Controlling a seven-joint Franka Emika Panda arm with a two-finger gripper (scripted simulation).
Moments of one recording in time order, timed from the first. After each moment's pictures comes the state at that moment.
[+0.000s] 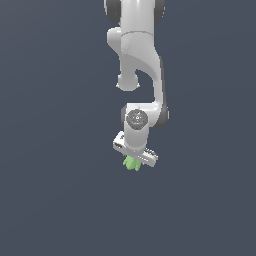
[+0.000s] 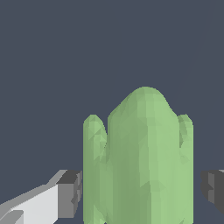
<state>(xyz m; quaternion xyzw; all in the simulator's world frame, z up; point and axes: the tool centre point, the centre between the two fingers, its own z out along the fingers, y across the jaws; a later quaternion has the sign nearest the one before) 0.029 0.028 0.025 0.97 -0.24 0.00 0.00</state>
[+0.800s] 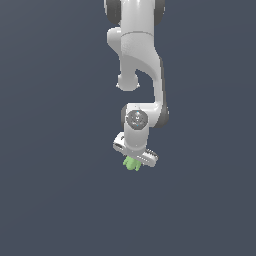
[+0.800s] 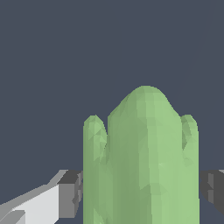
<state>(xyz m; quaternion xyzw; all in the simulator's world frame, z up) 0.030 0.029 0.024 0.97 -0.24 0.00 0.00</state>
